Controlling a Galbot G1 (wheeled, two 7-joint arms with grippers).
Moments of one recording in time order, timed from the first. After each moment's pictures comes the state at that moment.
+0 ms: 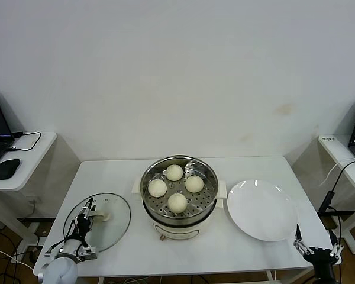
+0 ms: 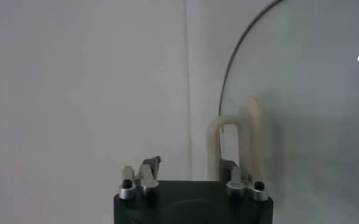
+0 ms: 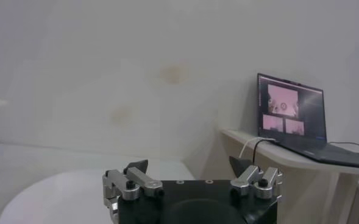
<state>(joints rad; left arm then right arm) 1.24 -1.11 -0.50 -1.40 1.14 -0.01 -0.17 -1.69 1.51 0.97 1.92 0.11 0.23 -0.11</state>
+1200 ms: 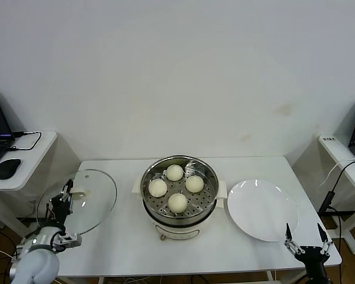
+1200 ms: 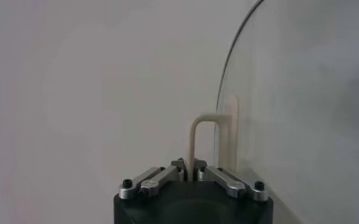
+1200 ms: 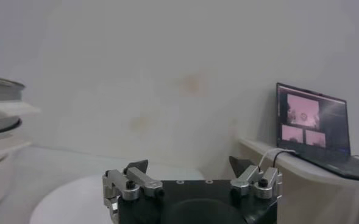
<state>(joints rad) 1.38 -1.00 -0.62 -1.85 0.96 0.17 -0.05 -1.71 1.50 0.92 1.94 0.07 0.26 -0.12</state>
